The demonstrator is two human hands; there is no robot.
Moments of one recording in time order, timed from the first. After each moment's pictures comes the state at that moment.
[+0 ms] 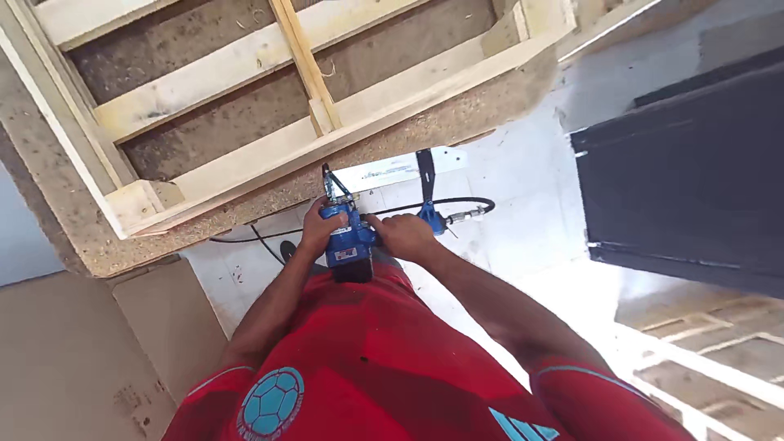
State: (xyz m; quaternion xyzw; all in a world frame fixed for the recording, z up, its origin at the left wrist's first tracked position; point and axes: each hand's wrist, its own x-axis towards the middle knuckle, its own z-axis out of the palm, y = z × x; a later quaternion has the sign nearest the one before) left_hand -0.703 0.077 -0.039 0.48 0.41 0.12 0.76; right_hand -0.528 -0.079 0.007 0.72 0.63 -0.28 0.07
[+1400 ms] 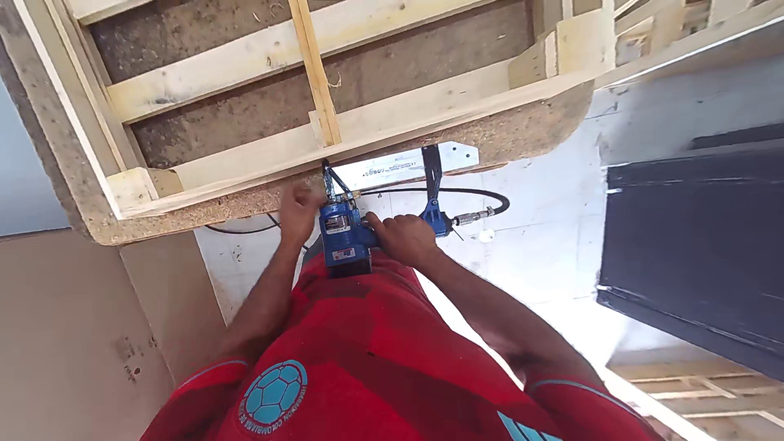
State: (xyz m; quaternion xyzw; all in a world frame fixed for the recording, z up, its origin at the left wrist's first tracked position) left_hand -0.658 0.112 -0.001 0.60 0.54 0.10 0.58; right_hand -0.457 -0.068 0.004 0.69 0.70 -0.20 0.04
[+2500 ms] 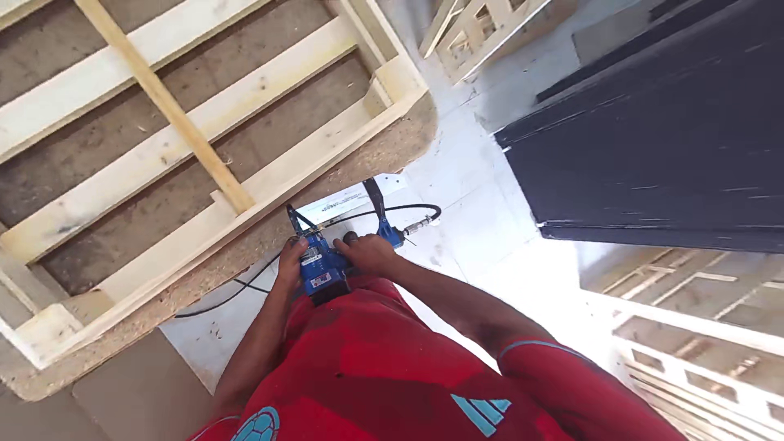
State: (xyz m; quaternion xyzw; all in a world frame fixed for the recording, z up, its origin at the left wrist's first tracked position) left_hand -0.570 0.045 -0.074 0.34 0.38 0.10 0.86; right_hand -0.397 -0.108 -0.006 0.73 0.59 -0.32 0.08
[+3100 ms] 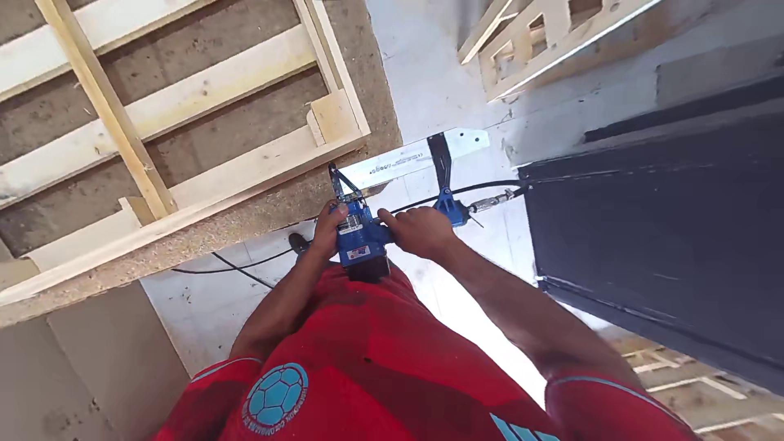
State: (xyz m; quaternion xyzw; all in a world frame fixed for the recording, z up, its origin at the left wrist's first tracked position) left_hand -0.245 -0.097 -0.057 0.29 0.35 0.17 0.88; right_hand -0.057 -0.231 0.027 0.71 0.65 -0.25 0.10
